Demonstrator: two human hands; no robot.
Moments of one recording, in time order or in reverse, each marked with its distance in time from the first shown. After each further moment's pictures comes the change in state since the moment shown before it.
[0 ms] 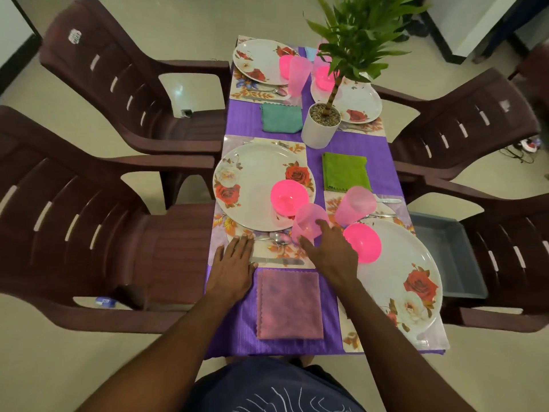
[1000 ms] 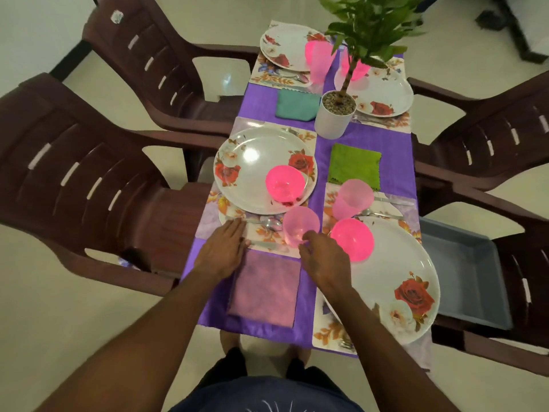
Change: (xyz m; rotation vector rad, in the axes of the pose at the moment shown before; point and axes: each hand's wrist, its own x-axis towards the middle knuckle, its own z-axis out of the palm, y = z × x) left_hand -0.002 0.036 0.003 -0.088 0.108 -0.096; right_hand -0.011 0.061 -0.009 -0.002 -0.066 -0.357
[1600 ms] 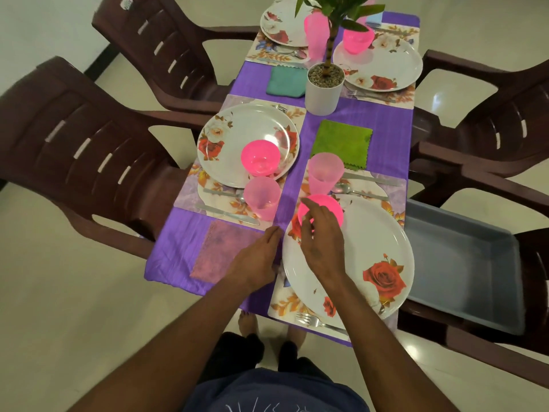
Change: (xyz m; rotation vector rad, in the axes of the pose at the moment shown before) left_hand -0.037 0.204 0.028 -0.088 -0.166 -0.119; right_hand -0.017 0.094 -0.017 0.485 0.204 -0.144
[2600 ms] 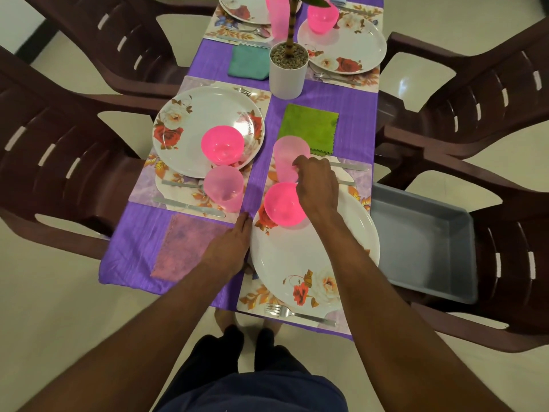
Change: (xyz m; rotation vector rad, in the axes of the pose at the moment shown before) left_hand 0.031 0.004 0.017 0.315 -0.094 -0.013; right_hand 0.098 0.025 -0.039 -0.599 -0.003 0.029
